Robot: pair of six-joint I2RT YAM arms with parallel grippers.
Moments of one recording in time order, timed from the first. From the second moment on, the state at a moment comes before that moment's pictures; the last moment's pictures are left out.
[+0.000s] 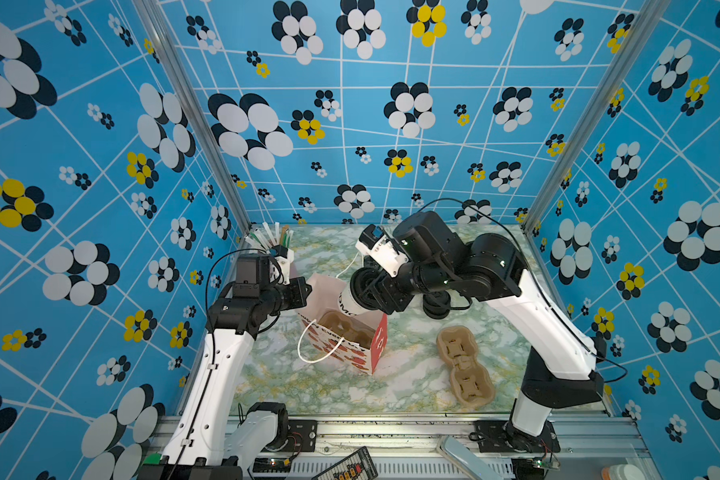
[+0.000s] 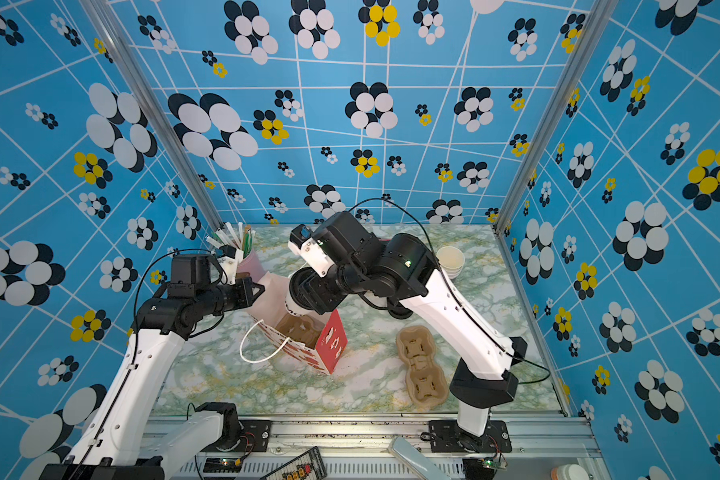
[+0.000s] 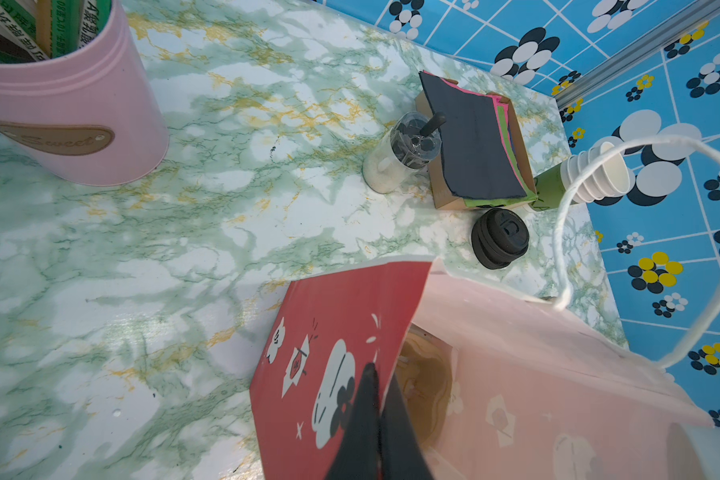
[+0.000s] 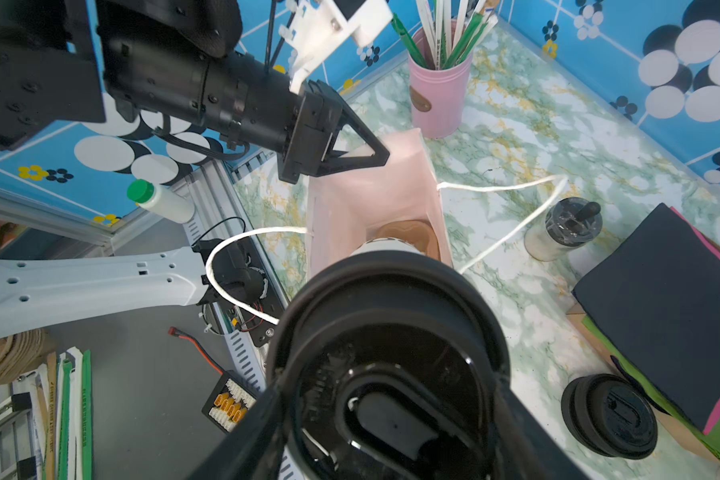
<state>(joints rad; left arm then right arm) -0.04 1.03 1.11 -0.84 0.43 -0.28 1.06 1.82 2.47 -1.42 -0.02 0.11</state>
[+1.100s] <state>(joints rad) -0.04 1.04 1.11 -0.84 0.44 -0.28 1.09 2.08 2.48 -1.50 0.04 0.03</state>
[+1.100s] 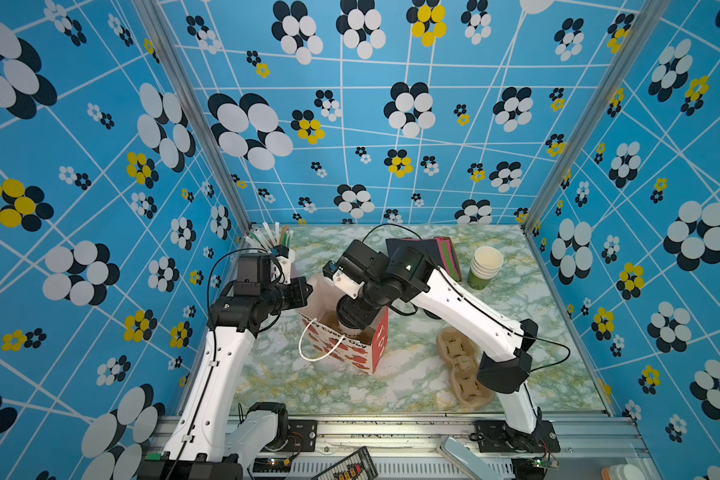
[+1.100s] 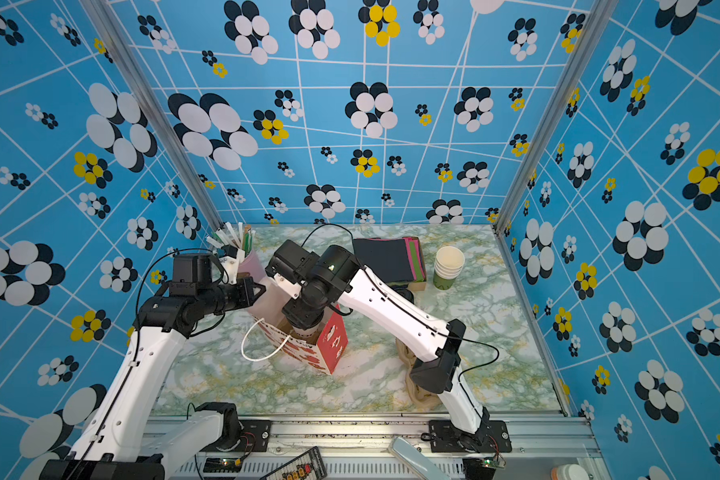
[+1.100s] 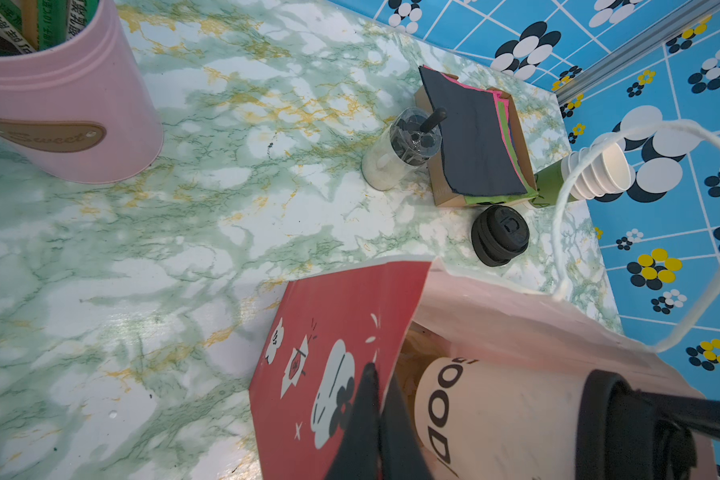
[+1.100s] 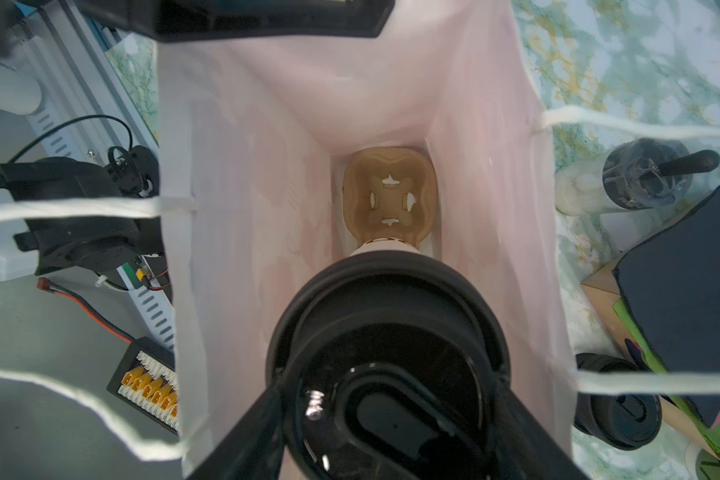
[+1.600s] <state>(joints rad) -0.04 1.04 1.11 -0.84 0.44 -0.26 1.09 2.13 2.43 -1.50 0.05 -0.05</state>
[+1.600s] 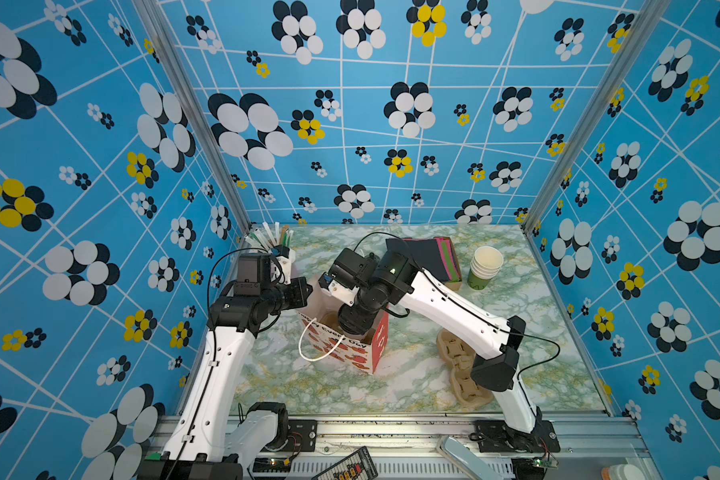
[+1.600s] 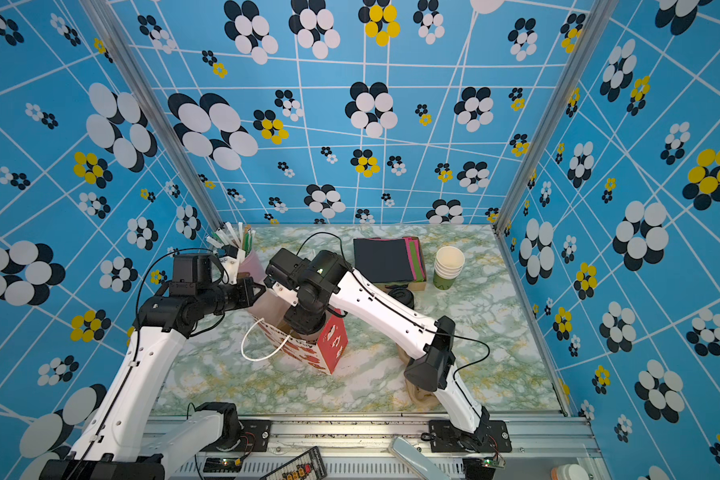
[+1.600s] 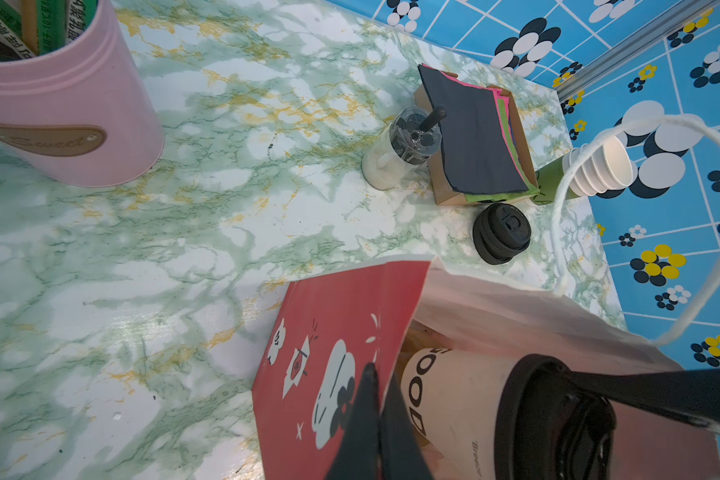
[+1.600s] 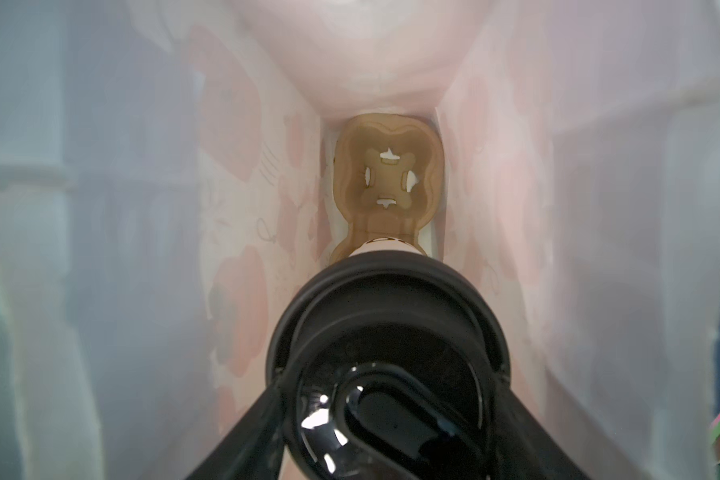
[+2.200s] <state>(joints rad) -0.04 1.04 1.11 -0.85 0.44 -0.25 1.08 2.17 2.39 -1.50 0.05 -0.15</state>
